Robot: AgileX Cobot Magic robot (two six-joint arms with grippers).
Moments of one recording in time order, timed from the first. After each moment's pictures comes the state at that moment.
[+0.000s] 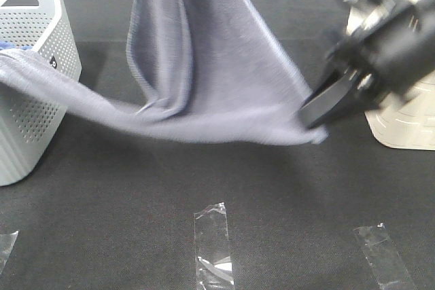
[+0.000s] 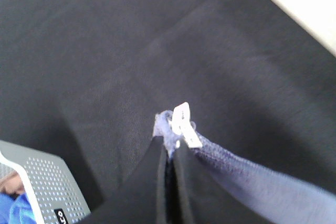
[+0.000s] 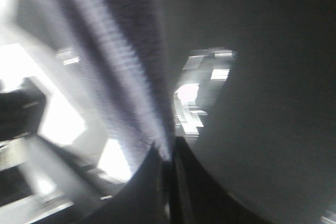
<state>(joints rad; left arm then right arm) -0.71 1.91 -2.18 0.37 1.22 -0.15 0.25 1.47 -1.03 0.64 1.07 -0.38</state>
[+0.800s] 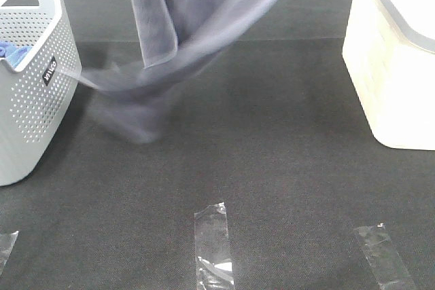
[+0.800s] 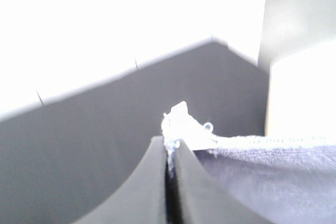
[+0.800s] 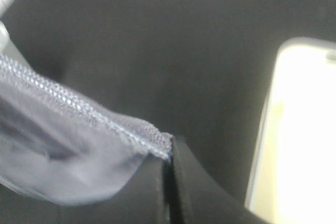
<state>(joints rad) -0.58 1.73 -2.22 0.31 0.73 -0.16 0.26 1.47 -1.97 0.06 1.12 0.01</state>
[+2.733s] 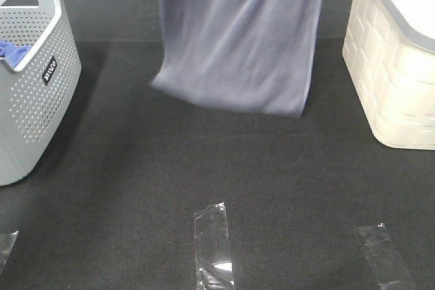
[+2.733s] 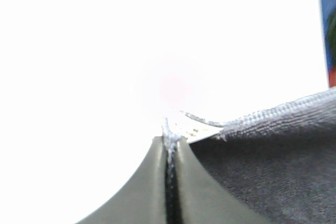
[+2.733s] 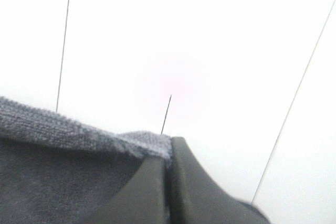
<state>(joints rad) -0.30 2.13 -2.32 0.47 -0.26 -0.26 0.28 1.91 -2.38 -0.30 0.44 -0.01</state>
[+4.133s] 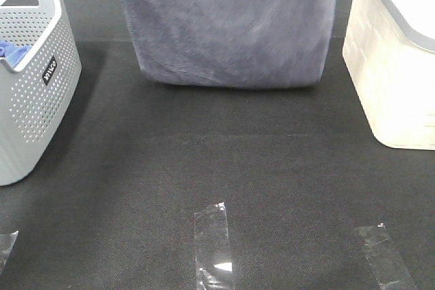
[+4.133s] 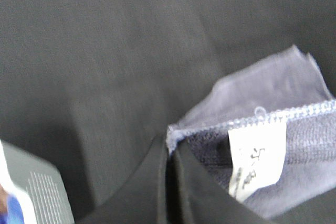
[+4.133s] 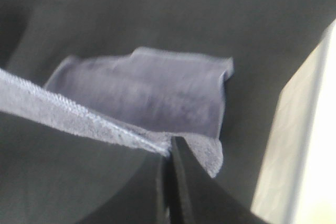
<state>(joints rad) -0.30 2.13 -2.38 0.02 1.18 -0.06 0.27 1.88 -2.16 0.05 1.21 -0.01</state>
